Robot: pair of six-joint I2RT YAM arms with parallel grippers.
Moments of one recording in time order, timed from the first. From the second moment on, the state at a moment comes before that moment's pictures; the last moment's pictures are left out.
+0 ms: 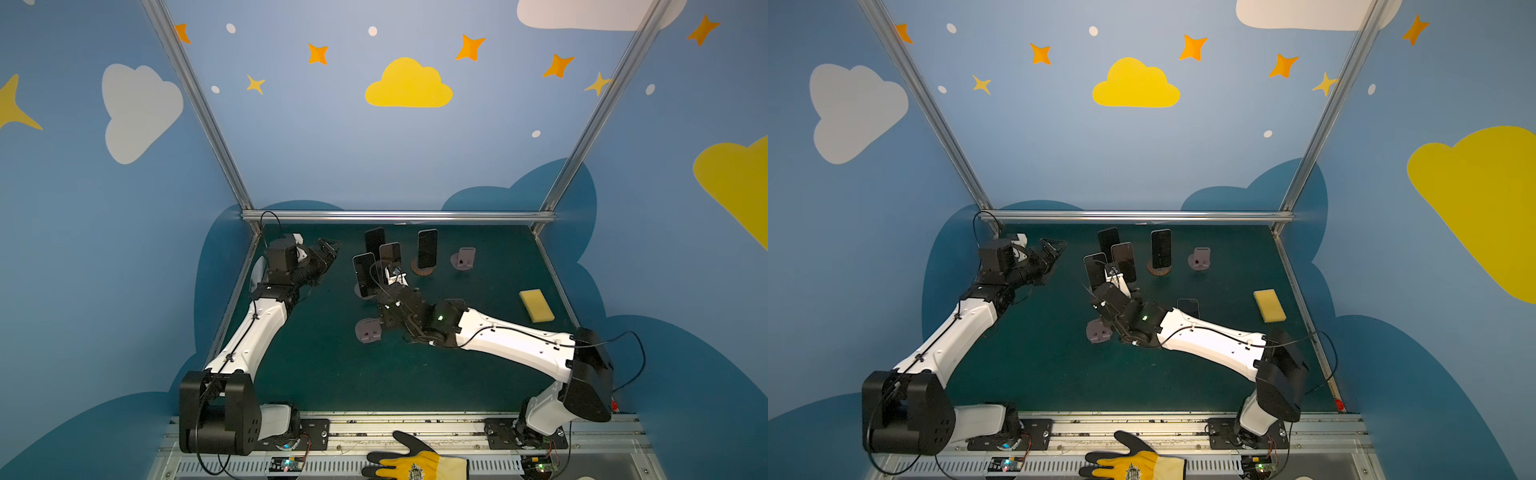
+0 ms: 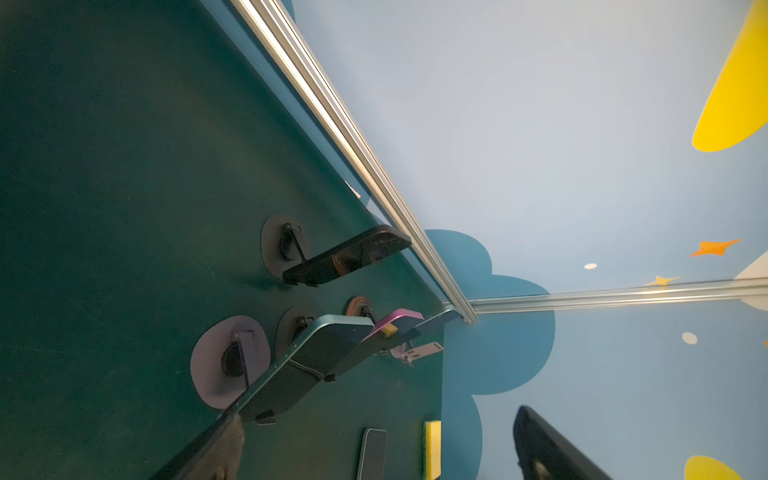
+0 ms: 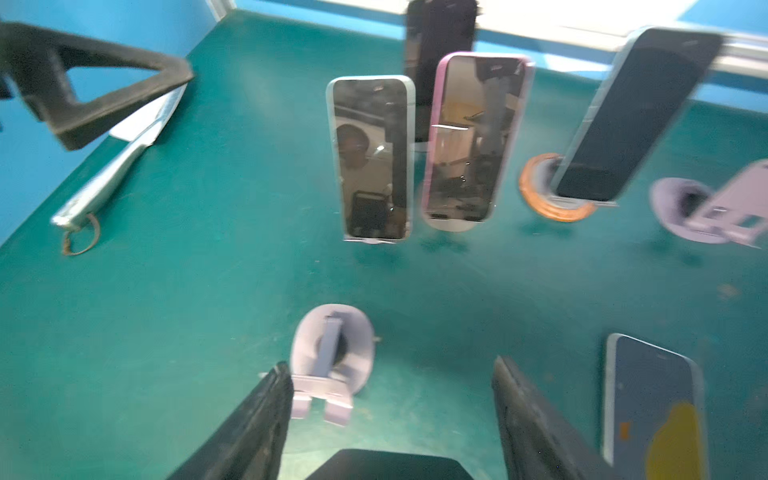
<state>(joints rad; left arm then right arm) -0.04 1.31 0.95 -0.05 0.45 -1.00 1.13 1.58 1.30 -0.46 0.56 0.51</state>
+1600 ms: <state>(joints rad) -0.28 1.23 0.95 -0.03 0.44 -0.84 0.60 1.06 0.99 -0.78 0.56 0.38</state>
